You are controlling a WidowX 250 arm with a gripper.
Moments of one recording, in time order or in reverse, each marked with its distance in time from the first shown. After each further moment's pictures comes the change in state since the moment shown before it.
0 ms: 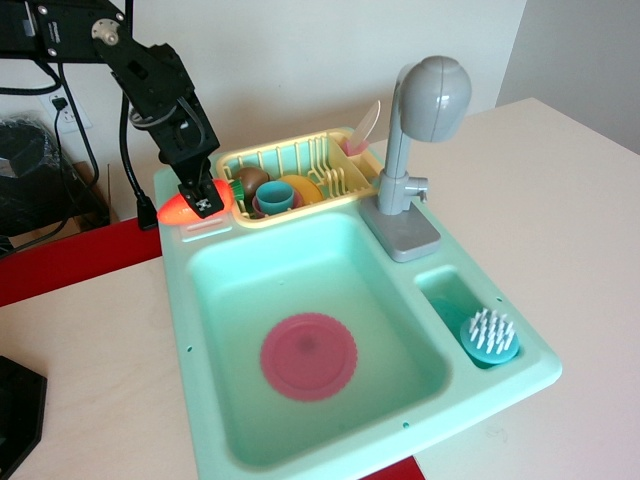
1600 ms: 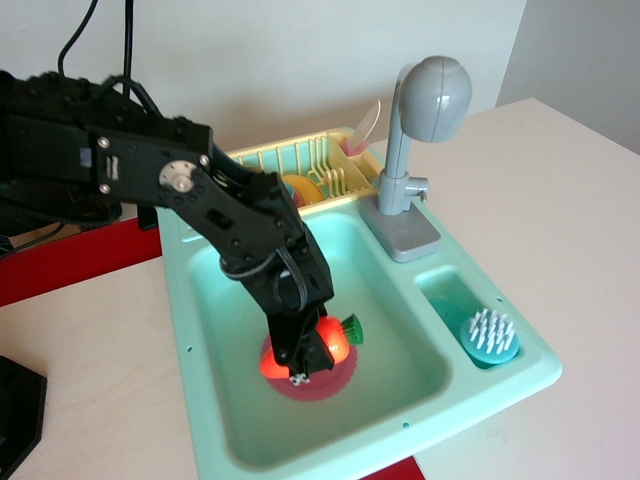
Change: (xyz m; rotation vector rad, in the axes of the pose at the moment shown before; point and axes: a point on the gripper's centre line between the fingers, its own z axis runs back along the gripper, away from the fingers) arm 0.028 -0.188 -0.023 -0.250 -0.112 -0.281
